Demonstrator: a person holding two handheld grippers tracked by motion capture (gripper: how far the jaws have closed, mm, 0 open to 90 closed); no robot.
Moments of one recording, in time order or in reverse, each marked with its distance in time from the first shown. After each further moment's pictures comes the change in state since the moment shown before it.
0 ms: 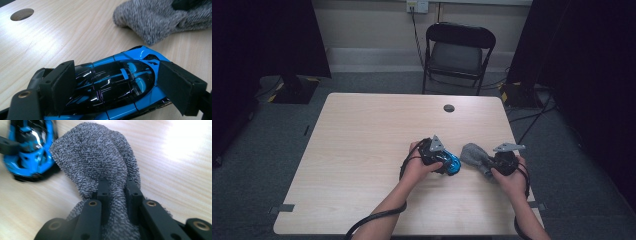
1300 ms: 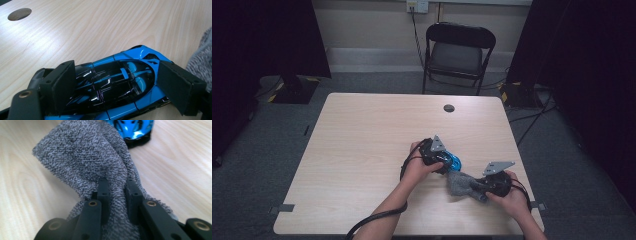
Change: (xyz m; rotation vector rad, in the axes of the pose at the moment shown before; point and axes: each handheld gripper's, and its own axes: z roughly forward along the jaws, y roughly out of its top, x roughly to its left) left arm -0.001 0.002 0.000 0.010 -0.006 0.007; right arm 0.048 -0.024 -0.016 0.089 0.290 -0.235
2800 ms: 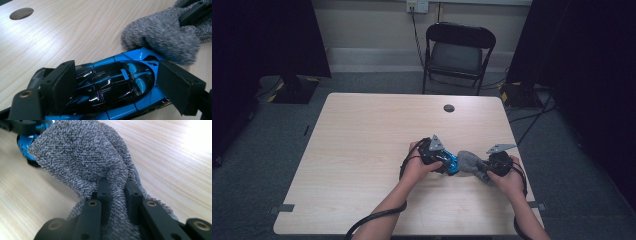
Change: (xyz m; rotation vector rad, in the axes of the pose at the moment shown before) left arm 0.003 -0.001 -0.001 -0.013 -0.002 -0.023; right arm -0.052 0.018 0.014 0.008 -0.186 0.180
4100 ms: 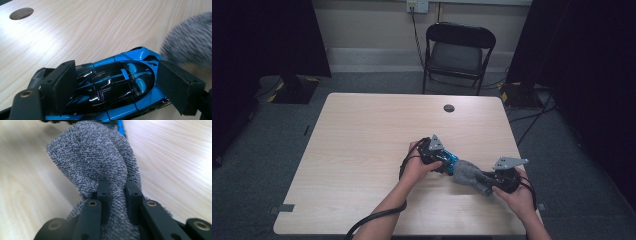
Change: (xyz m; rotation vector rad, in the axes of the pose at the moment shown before) left arm 0.001 -0.001 0.000 -0.003 -0.003 -0.001; right arm 0.034 -0.026 -0.042 -0.135 0.141 -0.105
